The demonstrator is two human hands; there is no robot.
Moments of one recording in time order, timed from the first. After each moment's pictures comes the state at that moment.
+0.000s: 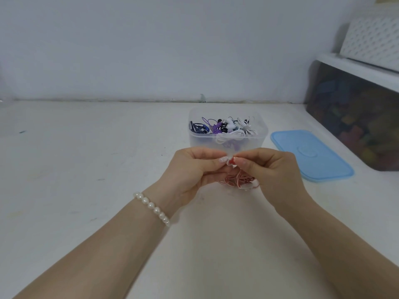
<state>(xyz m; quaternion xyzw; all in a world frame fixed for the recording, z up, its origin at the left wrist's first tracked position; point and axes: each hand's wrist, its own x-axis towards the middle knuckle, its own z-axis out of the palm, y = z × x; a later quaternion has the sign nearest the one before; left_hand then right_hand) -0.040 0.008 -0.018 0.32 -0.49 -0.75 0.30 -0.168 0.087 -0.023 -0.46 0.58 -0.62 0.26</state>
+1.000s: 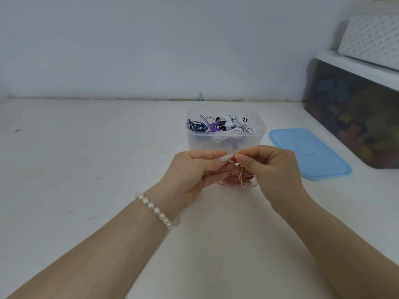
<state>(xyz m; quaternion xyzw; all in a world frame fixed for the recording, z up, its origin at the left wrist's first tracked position) -0.043 0.014 -0.018 0.32 -0.43 -0.79 0.30 -0.164 0.088 -0.019 -0.42 0.58 -0.64 0.28</state>
